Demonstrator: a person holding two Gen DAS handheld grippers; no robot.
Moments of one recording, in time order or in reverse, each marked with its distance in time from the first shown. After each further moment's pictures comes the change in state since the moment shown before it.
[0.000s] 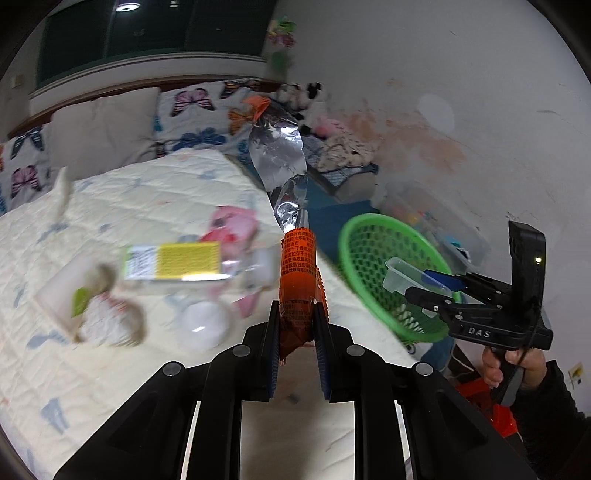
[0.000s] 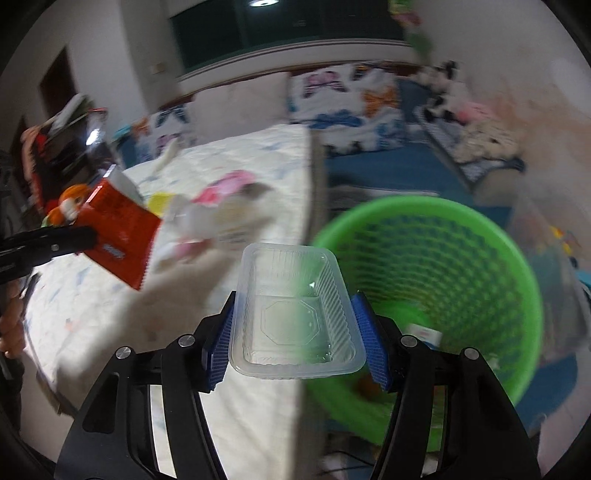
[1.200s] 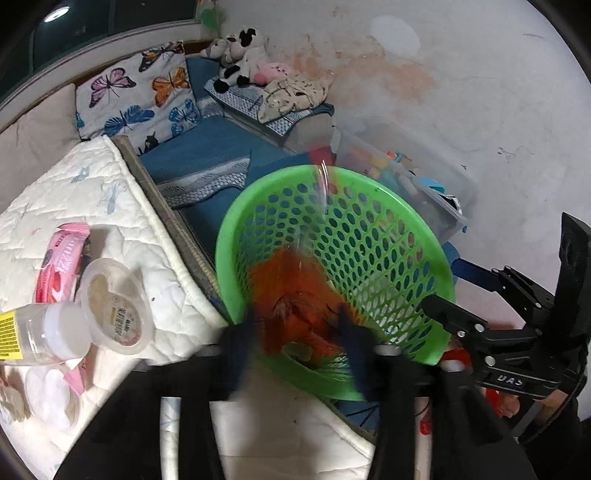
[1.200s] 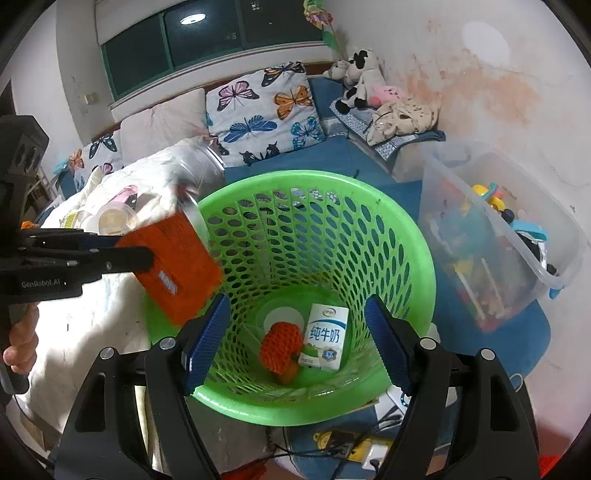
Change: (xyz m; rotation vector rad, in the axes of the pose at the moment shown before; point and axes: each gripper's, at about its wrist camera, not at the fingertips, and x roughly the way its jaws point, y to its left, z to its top) left arm 0.141 -0.113 0.026 0.161 0.182 -0.046; right arm -0.027 -0.082 -0.044 0.140 -0.047 -0.164
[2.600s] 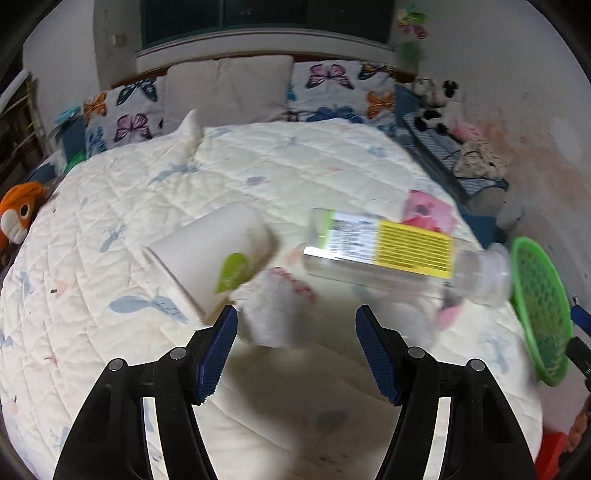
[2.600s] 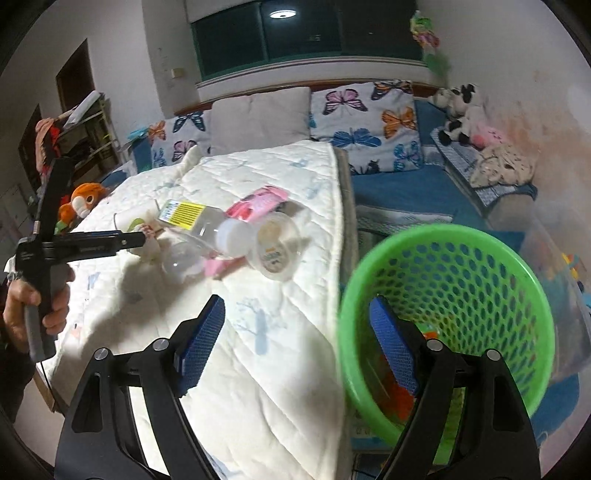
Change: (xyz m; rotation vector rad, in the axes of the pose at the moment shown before) left arm -0.114 0.233 -0.105 -0.444 -0.092 0.462; right arm 0.017 0.158 0.035 -0.234 -0.016 0.255
